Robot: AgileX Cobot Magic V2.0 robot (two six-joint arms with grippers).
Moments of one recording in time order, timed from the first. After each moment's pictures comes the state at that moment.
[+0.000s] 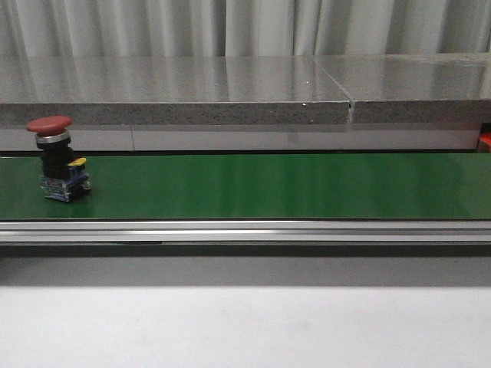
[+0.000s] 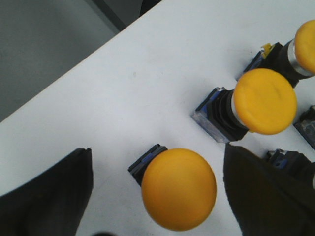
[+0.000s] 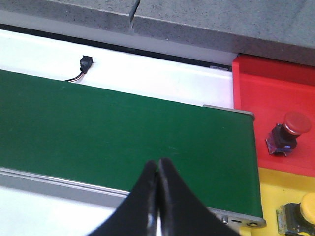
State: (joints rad) left arm 0.63 1.71 -0.98 -0.37 0.35 0.13; right arm -0.07 0.63 -0.59 0.19 0.51 -0.27
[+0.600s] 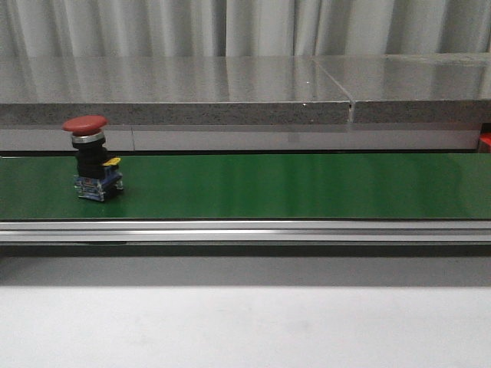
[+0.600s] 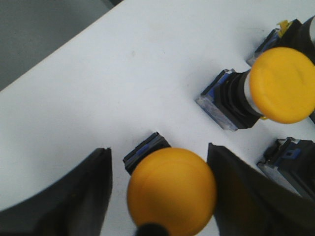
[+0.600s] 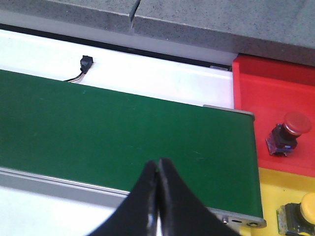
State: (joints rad) left arm 0.63 1.75 -1.00 -0.38 0.40 0.13; right arm -0.07 0.63 -0.59 0.19 0.51 -0.27
